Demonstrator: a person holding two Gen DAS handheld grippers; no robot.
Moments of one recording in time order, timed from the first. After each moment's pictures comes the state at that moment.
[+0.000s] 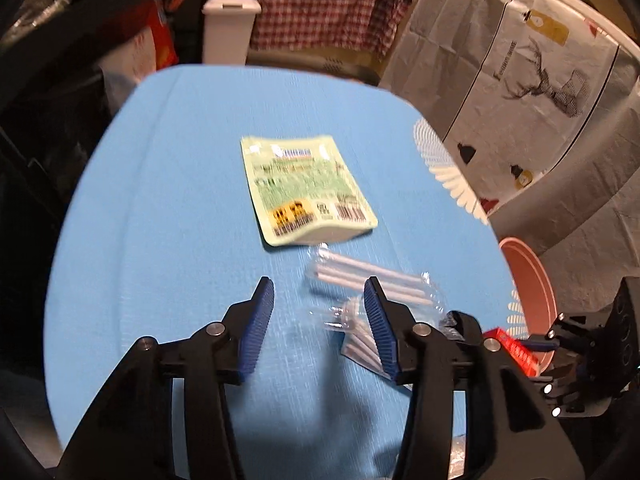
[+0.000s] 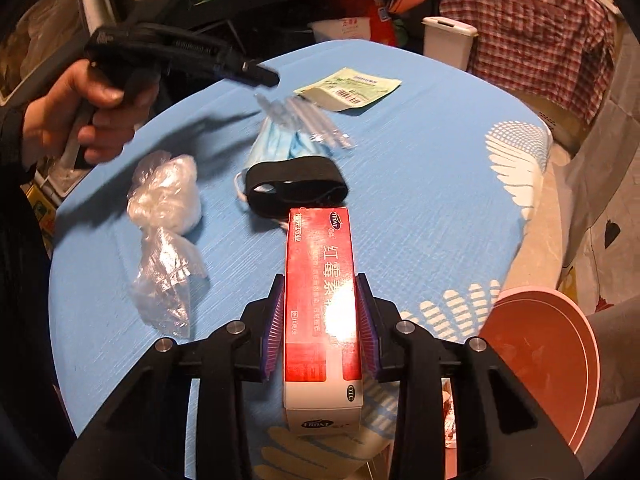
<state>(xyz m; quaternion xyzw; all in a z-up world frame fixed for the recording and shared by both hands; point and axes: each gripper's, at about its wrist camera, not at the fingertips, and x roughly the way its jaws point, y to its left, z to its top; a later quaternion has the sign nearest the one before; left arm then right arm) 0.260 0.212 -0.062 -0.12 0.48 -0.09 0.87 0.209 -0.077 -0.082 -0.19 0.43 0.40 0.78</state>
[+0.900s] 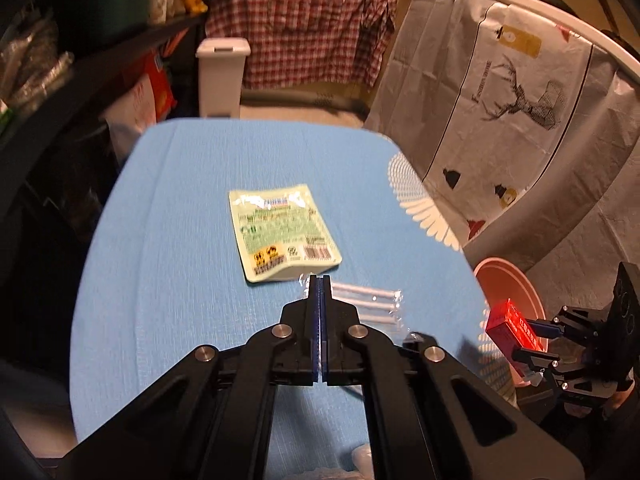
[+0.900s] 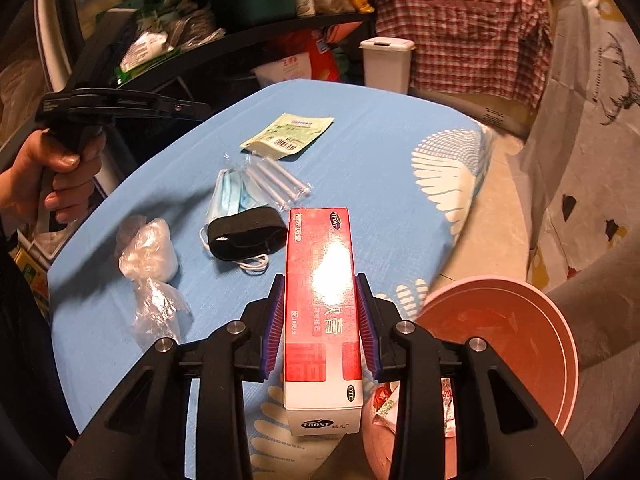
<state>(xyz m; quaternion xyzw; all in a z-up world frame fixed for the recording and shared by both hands) 0.239 0.196 -0.003 -0.10 0.41 -0.08 0.90 0.217 -0.115 -0.045 -0.13 0.40 0.34 0.84</state>
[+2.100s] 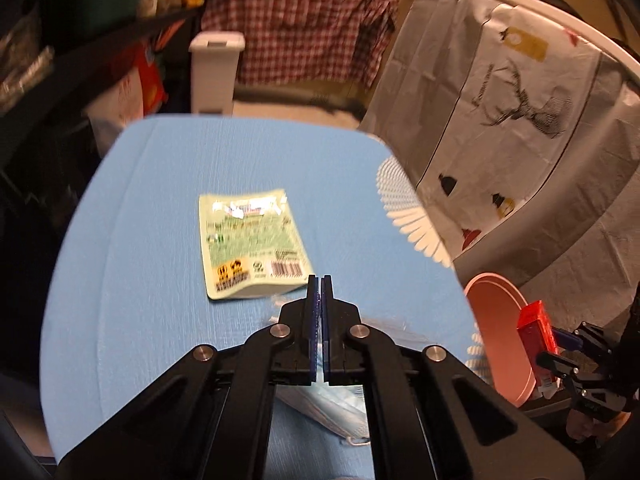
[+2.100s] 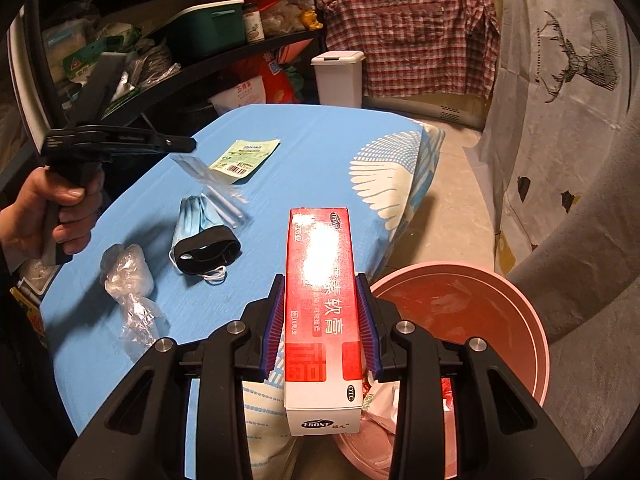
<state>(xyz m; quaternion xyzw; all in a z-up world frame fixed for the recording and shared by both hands) 0.263 0.168 -0.009 -0.11 0.41 -0.09 0.90 0.215 -0.157 -0.026 -0.08 0.39 0.28 0.87</state>
